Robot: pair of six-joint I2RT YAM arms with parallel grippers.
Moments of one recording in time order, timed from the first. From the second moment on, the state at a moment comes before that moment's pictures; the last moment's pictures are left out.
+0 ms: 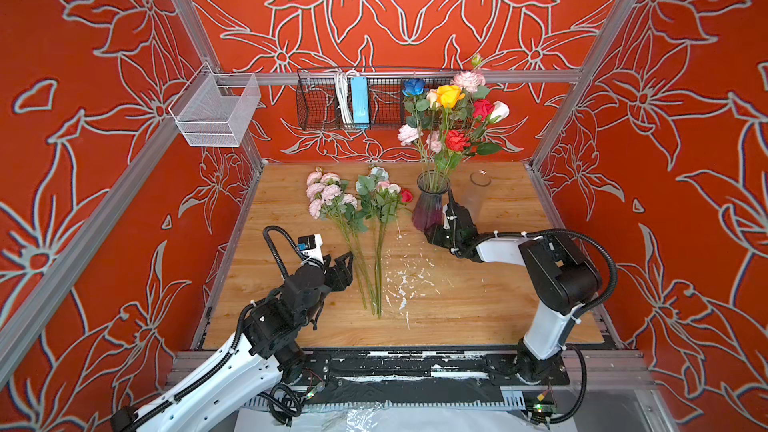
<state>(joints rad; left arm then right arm) -0.70 0.52 0.49 -0.39 -0.40 -0.68 0.41 1.82 0.88 0.17 -0.09 0.63</state>
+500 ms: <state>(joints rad) -0.70 0.53 0.49 -0.36 -0.38 -0.67 0.40 1.62 0.88 -0.13 -0.07 0.55</state>
